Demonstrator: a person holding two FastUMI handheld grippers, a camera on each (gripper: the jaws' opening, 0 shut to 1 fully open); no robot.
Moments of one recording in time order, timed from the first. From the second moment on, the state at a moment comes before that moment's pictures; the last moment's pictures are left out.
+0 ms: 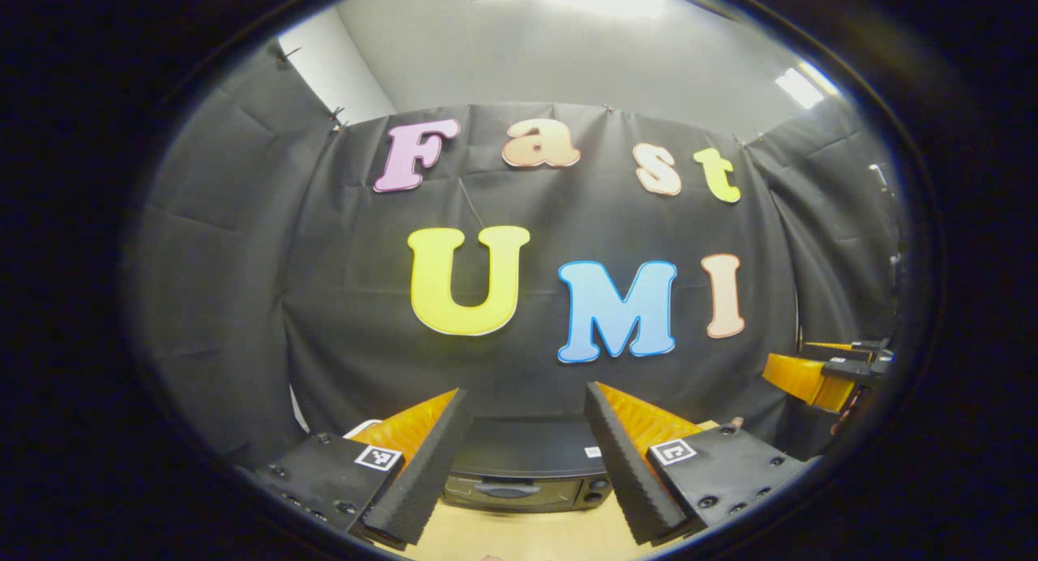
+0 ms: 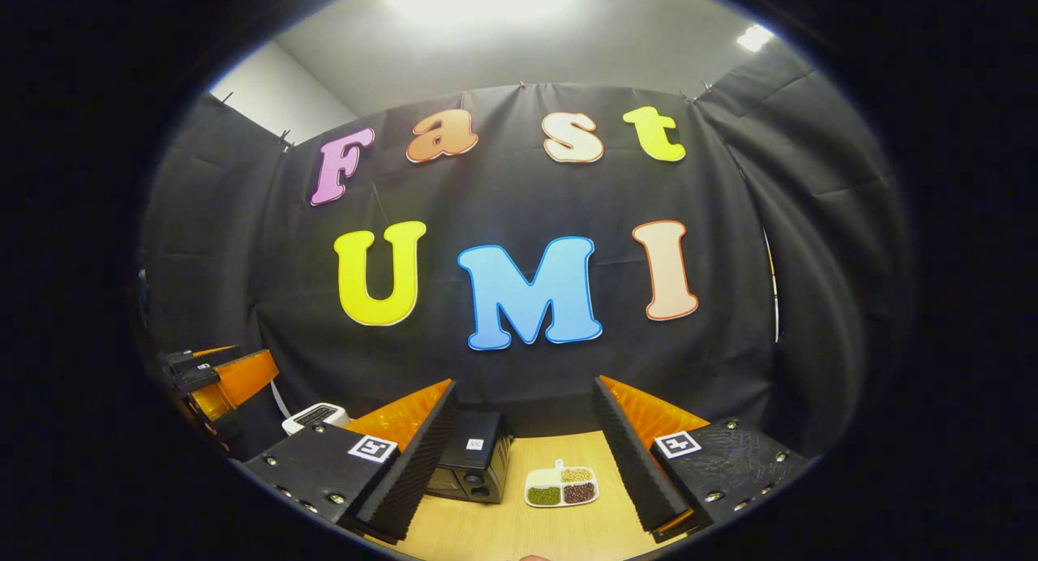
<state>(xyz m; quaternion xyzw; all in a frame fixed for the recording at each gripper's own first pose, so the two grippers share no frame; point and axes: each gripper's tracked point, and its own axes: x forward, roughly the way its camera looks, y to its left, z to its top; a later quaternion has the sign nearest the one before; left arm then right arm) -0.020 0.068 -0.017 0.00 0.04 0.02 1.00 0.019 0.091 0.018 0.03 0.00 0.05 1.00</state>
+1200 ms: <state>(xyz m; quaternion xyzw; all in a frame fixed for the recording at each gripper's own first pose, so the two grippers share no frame) -0.034 0.087 -0.035 -0.02 0.06 -0.02 1.00 -0.004 0.128 0.009 0.01 0.01 0.04 1.00</state>
